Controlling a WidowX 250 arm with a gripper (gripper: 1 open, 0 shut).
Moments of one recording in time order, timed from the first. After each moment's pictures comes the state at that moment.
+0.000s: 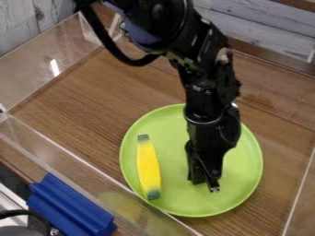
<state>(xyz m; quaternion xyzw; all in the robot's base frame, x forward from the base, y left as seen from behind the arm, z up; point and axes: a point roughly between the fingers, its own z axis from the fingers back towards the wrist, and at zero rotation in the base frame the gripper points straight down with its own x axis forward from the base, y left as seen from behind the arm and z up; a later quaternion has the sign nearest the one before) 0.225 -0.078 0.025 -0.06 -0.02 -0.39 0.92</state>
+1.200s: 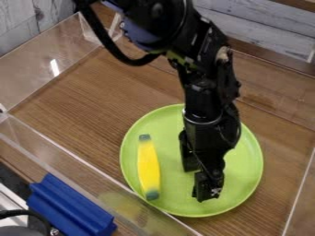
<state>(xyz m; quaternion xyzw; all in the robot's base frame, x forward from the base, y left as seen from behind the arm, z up) 0.218 -0.074 0.027 -0.07 0.00 -0.36 0.93</state>
